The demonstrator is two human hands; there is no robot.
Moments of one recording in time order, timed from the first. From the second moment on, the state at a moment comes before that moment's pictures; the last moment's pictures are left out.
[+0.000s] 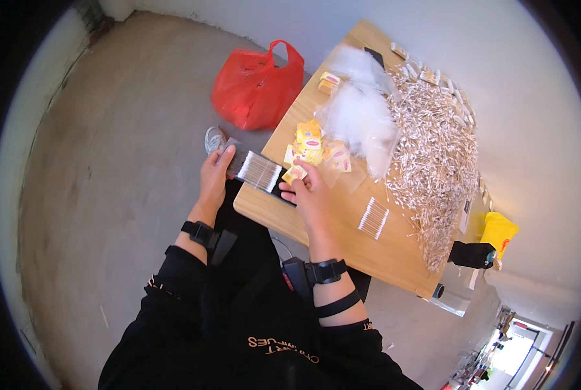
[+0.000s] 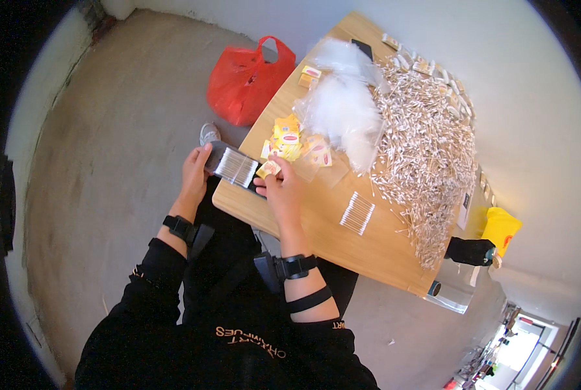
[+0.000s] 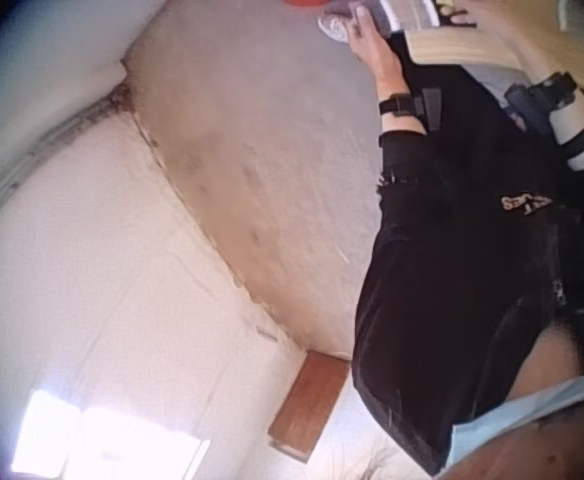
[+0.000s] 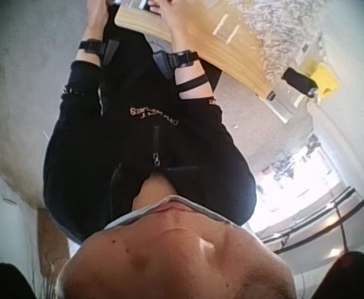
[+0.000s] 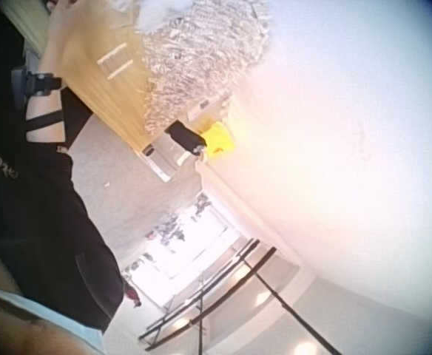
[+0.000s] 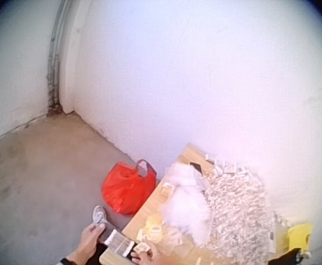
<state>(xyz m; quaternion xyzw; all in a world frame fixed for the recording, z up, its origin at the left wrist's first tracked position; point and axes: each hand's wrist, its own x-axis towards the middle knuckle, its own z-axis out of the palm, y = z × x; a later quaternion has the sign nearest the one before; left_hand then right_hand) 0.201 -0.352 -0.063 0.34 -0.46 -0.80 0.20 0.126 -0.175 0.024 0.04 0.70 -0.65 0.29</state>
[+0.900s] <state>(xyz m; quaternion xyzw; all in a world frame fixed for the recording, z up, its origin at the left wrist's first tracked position) 0.198 -0.343 -0.053 0.34 -0.47 -0.79 0.19 0.151 -0.178 0.003 0.03 0.75 -0.61 0.24</state>
